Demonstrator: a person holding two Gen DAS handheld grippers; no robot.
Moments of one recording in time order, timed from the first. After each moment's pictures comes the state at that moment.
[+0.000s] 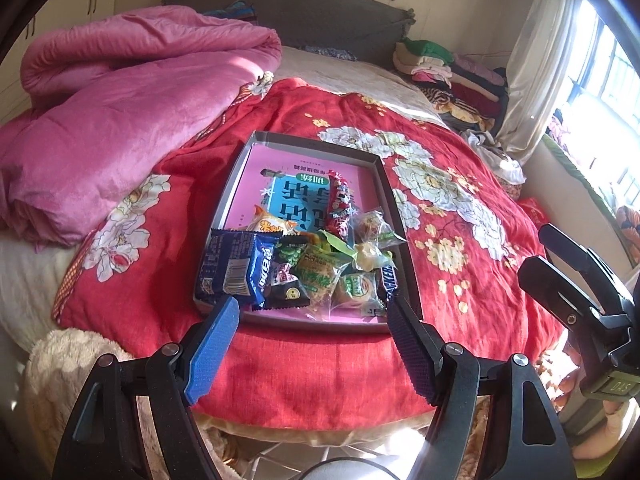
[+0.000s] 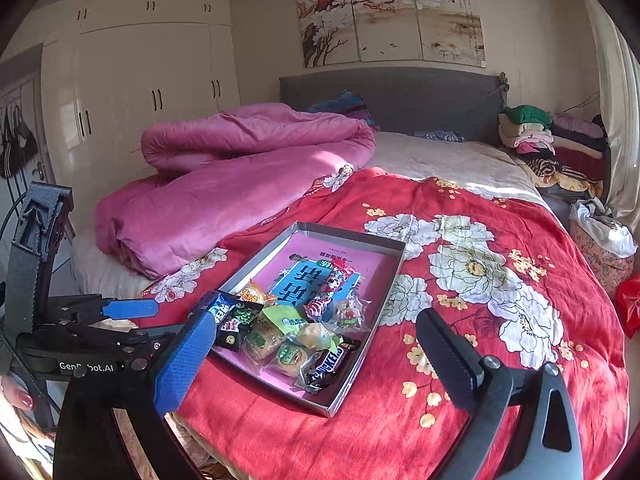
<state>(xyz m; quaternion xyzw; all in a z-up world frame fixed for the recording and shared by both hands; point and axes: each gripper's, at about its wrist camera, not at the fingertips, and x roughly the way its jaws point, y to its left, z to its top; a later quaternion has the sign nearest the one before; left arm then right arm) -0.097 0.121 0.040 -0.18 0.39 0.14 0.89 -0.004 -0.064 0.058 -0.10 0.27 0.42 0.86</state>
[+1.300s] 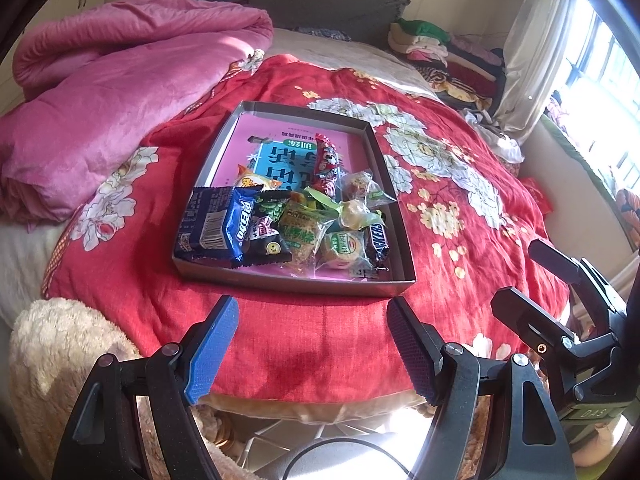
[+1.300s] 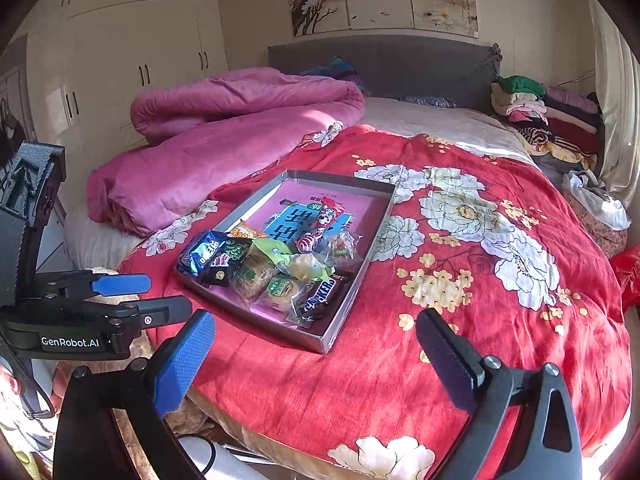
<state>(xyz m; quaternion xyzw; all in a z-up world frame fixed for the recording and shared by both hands) -0.102 0.099 0.021 -0.17 0.42 0.13 0.88 -0.021 -0.083 0.021 -0.12 0.32 0.40 0.85</state>
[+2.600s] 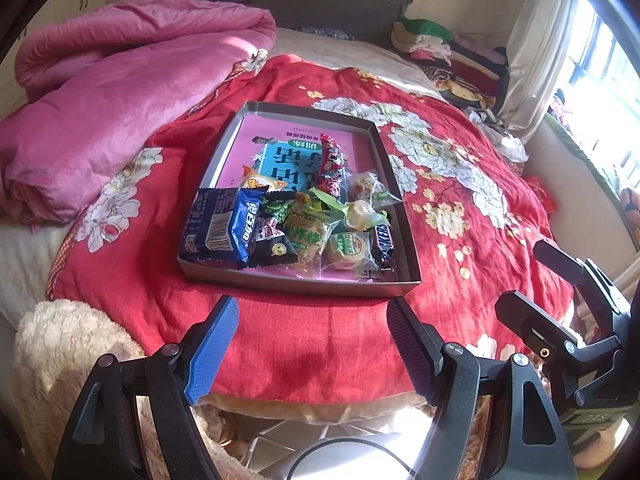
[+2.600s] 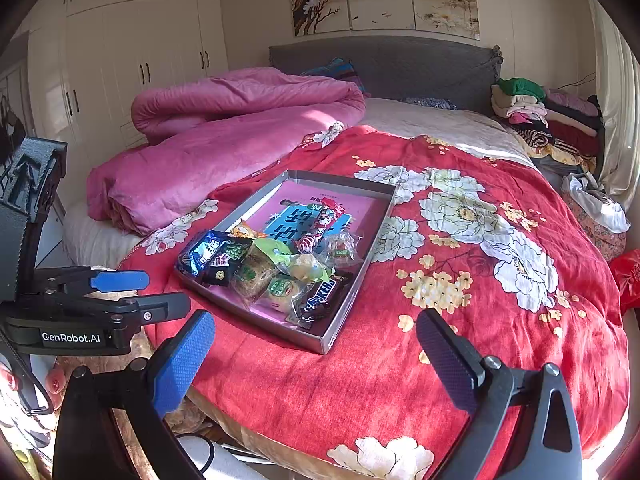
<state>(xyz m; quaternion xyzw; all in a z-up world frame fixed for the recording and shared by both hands) -0.101 0.101 0.021 -0.17 0.42 0.13 0.88 -0.022 -0.082 0.022 -0.12 0.32 0.39 0.85</state>
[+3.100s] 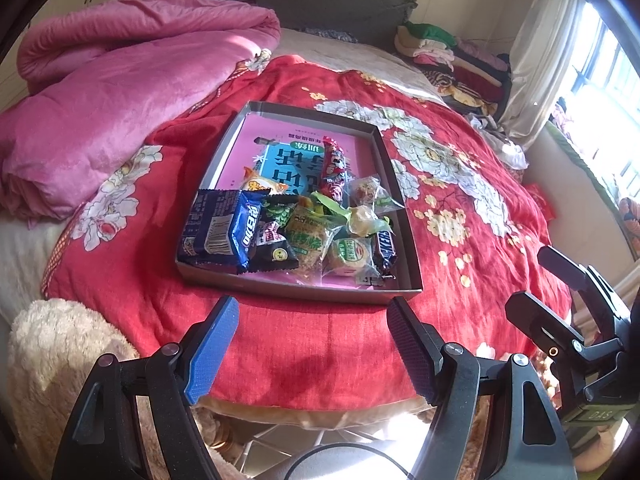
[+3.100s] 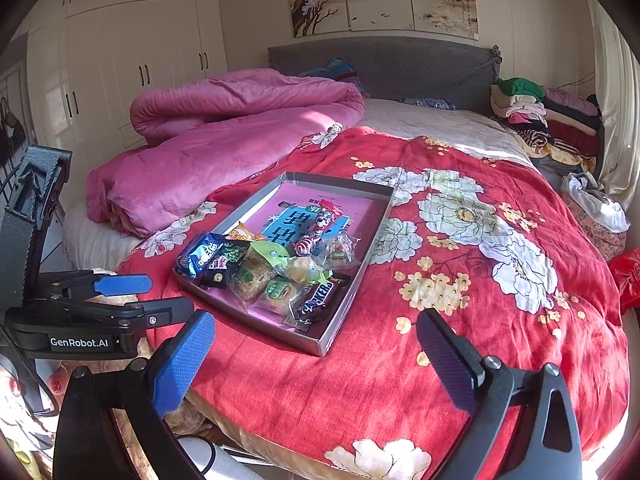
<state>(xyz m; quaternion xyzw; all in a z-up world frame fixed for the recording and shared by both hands) -0.098 0.110 0.020 -0.19 0.41 0.14 0.88 -0.016 -0.084 0.024 -0.12 0.32 0.39 0.86</state>
